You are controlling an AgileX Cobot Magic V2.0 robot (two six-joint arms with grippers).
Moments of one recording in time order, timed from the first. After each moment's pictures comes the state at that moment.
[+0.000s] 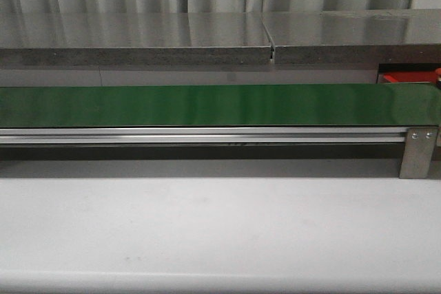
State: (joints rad) left arm 0.54 1.73 -1.52 -0.22 1.01 0.01; right arm -0.08 0.52 -0.58 0.09 0.71 -0.13
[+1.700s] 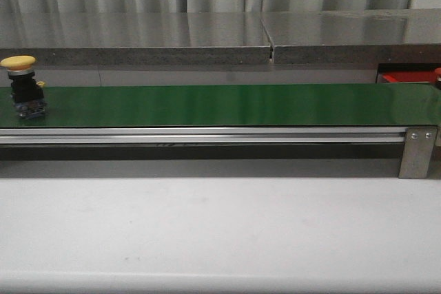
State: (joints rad) left arm 0.61 2.04 -1.52 -0.22 0.69 0.04; right arm -0.08 0.52 -0.58 0.10 0.71 -0.13
